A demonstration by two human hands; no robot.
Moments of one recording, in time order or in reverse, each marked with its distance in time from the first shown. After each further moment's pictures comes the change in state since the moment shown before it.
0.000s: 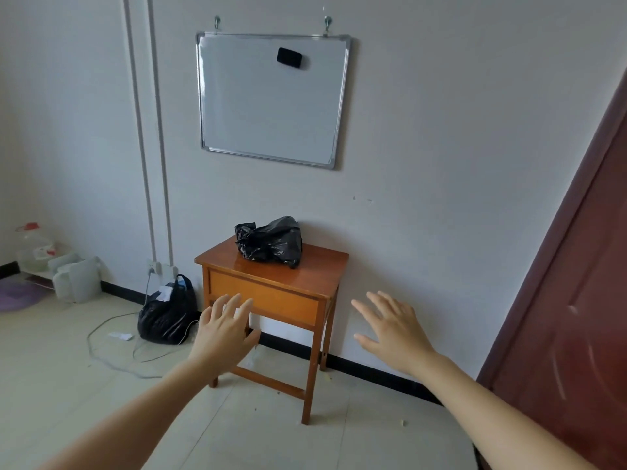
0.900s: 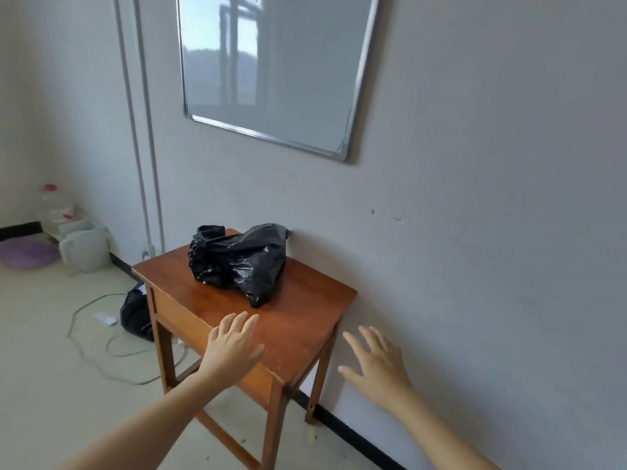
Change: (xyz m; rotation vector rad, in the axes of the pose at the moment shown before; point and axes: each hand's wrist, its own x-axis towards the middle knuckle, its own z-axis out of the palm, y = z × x) left_hand 0.372 0.123 0.177 -0.079 -0.114 -0.267; right_hand 0.349 0.279 0.167 0.108 -0.191 -0.165
